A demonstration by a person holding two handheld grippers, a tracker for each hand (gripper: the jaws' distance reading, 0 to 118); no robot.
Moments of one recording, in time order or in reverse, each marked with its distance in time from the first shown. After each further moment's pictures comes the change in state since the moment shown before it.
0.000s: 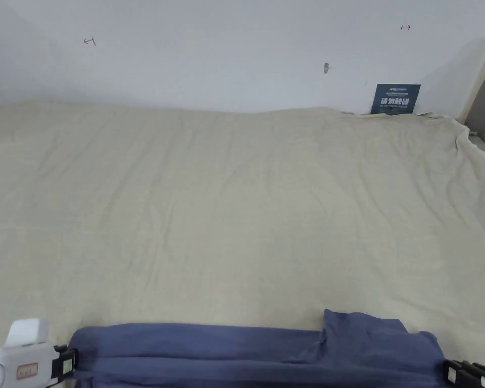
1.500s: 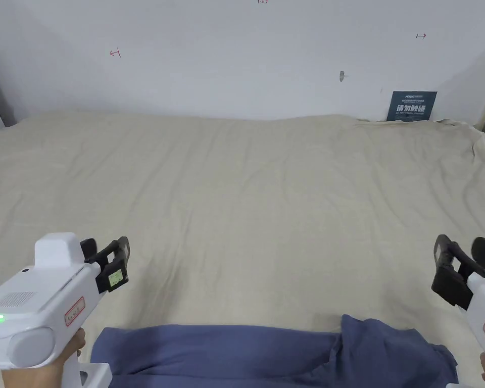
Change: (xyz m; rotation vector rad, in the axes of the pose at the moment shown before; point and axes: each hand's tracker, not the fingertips) left arm 0.086 0.039 0.117 0.681 -0.017 -0.064; right arm -0.125 0.067 0.082 0.646 -0.114 0.191
